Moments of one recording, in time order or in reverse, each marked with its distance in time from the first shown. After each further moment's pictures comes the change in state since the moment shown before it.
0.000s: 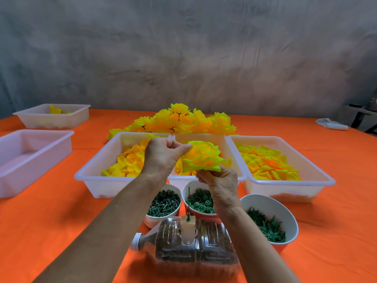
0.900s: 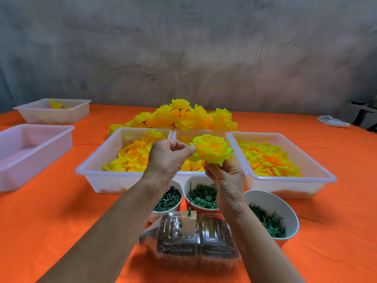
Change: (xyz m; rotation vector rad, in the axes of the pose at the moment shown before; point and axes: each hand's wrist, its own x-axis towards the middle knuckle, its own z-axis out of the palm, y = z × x) left_hand -0.021 0.002 0.002 -0.096 -0.065 -0.076; right_hand -0.001 -0.001 -0.005 0.141 0.093 0.049
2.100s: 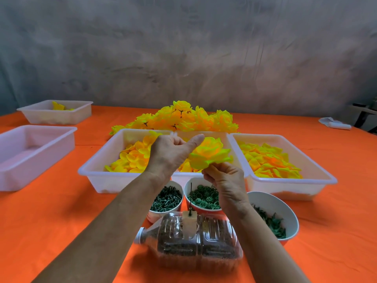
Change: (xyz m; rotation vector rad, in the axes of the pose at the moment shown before) left_hand 0.012 0.004 -0.001 0.121 0.022 0.058; right_hand 0.002 -0.003 -0.005 -0.058 -0.094 0.062
